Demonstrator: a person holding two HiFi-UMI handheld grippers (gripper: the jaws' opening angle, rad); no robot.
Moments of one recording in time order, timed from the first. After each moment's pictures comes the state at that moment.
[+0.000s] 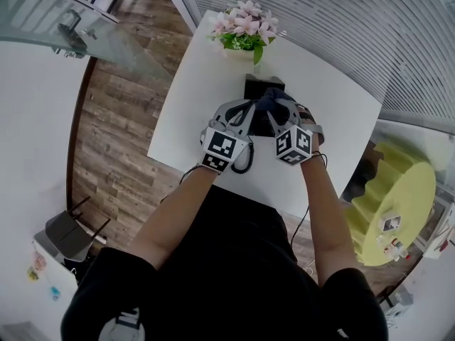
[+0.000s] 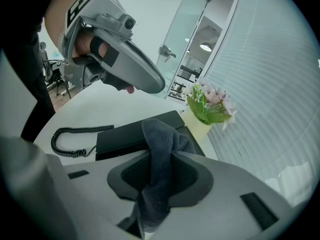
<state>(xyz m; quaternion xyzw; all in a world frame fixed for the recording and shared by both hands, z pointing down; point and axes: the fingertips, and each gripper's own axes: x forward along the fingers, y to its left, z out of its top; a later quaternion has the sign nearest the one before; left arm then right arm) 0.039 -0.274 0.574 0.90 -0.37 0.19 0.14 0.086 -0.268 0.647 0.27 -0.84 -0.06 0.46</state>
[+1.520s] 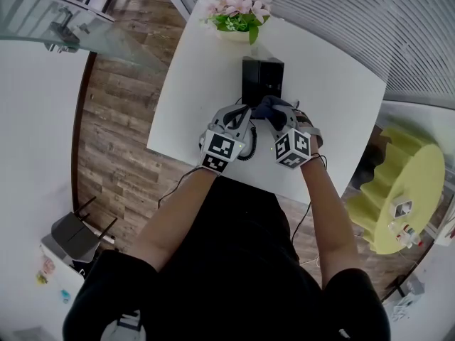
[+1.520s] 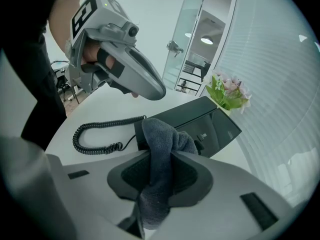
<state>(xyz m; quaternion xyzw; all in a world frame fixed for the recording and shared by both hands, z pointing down) 0.034 -0.210 0.626 0.89 -0.34 0.24 0.17 0.082 -0.190 0.684 0.24 -0.85 -0.01 0.47</state>
